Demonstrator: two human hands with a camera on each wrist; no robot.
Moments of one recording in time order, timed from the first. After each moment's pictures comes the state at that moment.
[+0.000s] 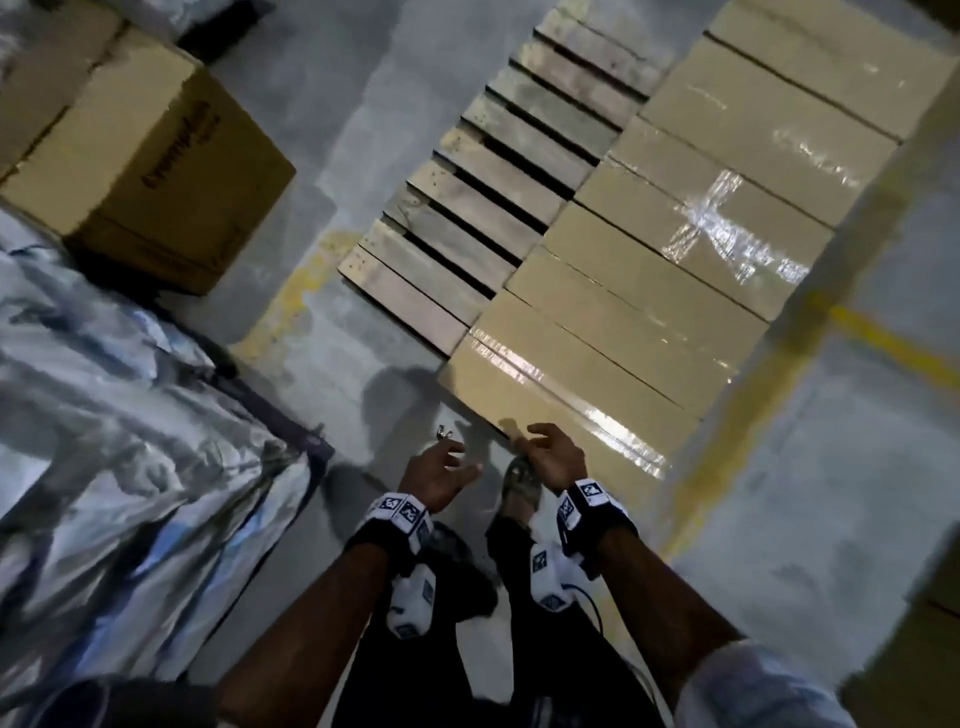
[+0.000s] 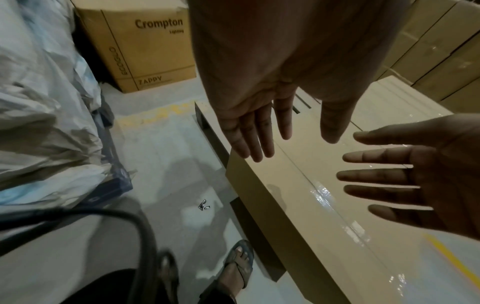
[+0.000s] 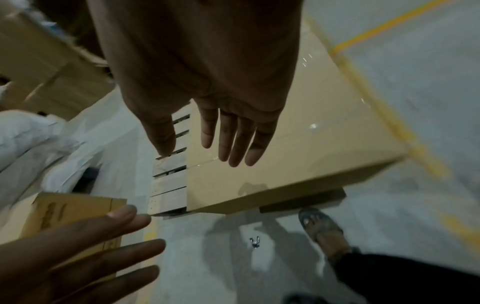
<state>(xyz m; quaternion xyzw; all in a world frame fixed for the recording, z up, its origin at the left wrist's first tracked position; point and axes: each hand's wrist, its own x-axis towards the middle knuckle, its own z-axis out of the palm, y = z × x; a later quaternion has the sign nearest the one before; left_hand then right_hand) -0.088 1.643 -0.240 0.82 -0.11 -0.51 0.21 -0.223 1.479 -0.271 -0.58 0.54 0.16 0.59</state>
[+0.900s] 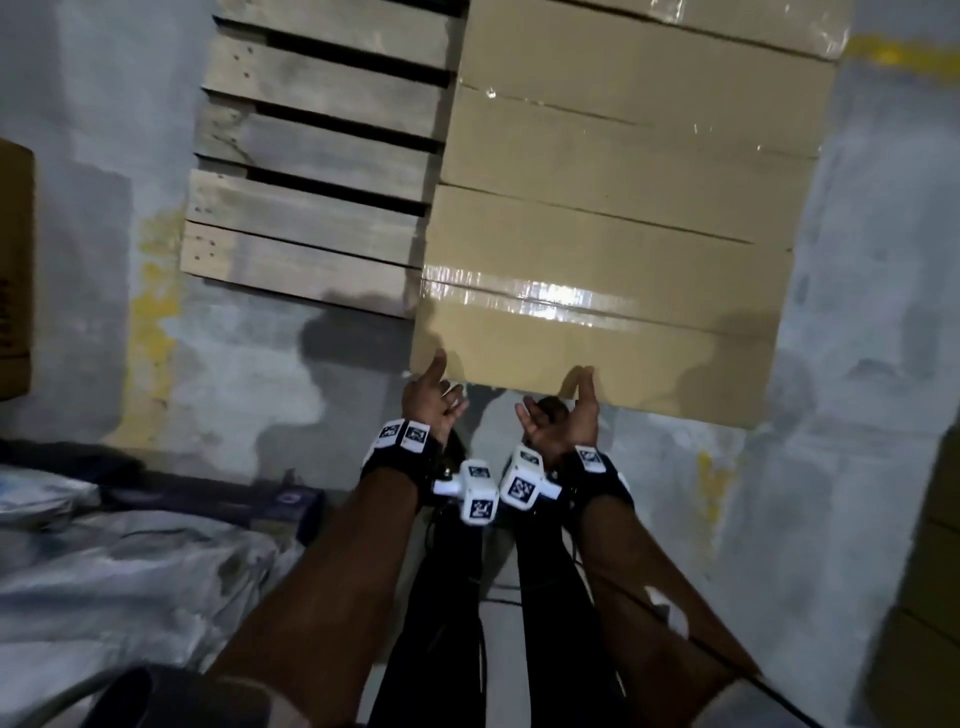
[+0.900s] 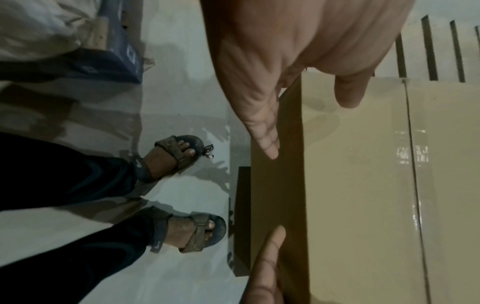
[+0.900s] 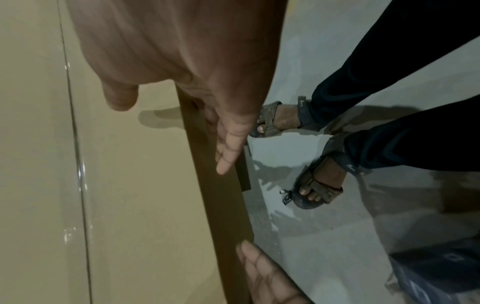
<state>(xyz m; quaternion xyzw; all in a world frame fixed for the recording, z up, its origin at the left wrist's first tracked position) 0.024 1.586 -0.499 0.64 0.24 -0.60 0.41 -0.149 1.558 -0.516 0.19 0.64 -0.33 0.66</state>
